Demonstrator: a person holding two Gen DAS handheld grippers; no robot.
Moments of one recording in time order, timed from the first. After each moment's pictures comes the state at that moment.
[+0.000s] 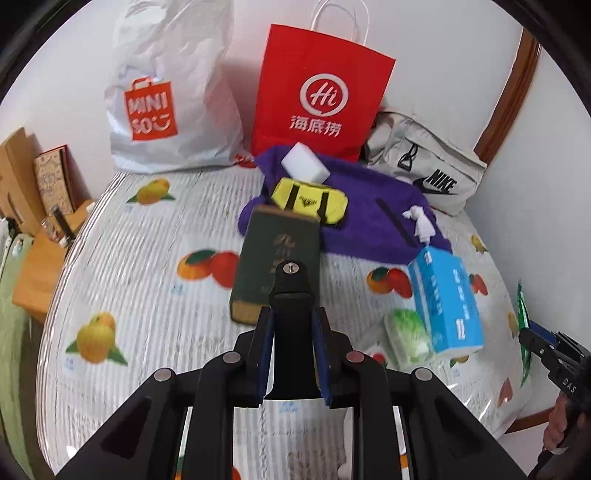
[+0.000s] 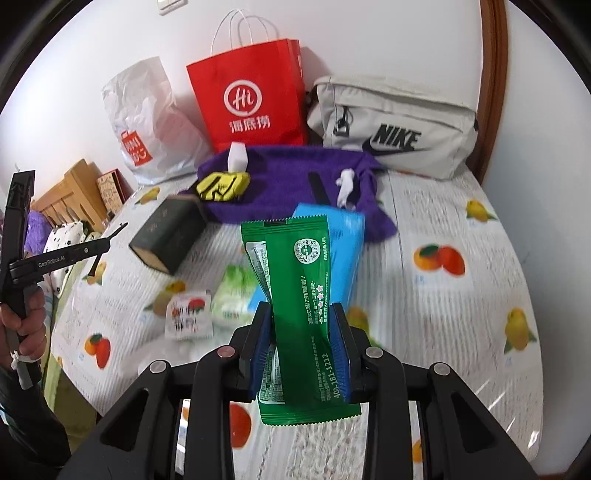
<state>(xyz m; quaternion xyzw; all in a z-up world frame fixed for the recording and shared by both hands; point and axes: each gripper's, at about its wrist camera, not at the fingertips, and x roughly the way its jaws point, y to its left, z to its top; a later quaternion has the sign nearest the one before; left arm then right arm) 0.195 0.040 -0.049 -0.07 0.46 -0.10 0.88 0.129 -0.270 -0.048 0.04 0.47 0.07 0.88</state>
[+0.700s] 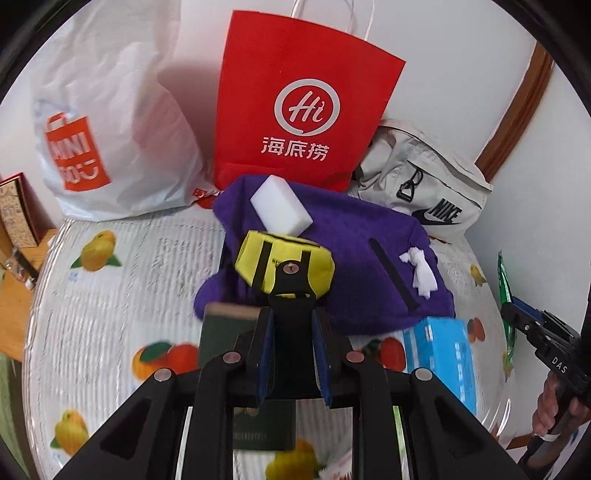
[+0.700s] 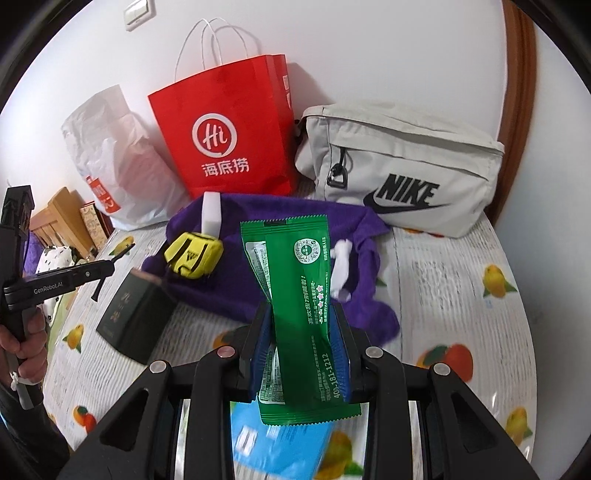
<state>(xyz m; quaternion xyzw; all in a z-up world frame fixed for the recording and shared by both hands) 0.320 0.008 -0.049 -0.07 0.47 -0.13 0.87 0.263 -0.282 -0.043 0.04 0.45 0.07 0.89</state>
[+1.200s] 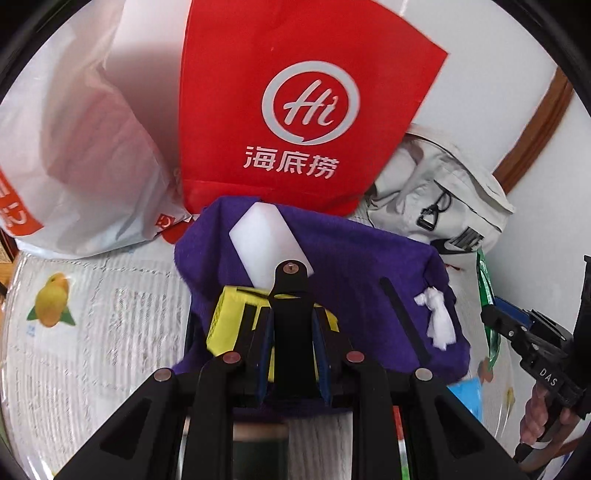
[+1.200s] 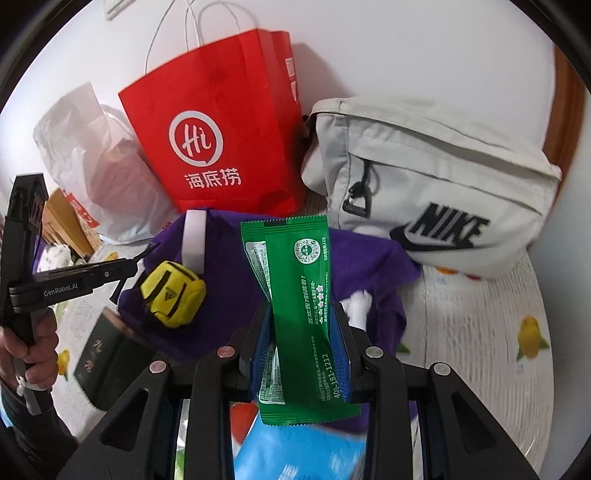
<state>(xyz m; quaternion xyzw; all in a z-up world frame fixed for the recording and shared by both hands) 0.410 -0.017 -0.079 -0.09 0.49 -0.14 0.86 0.364 -0.272 -0.076 0.03 0.47 0.09 0.88</state>
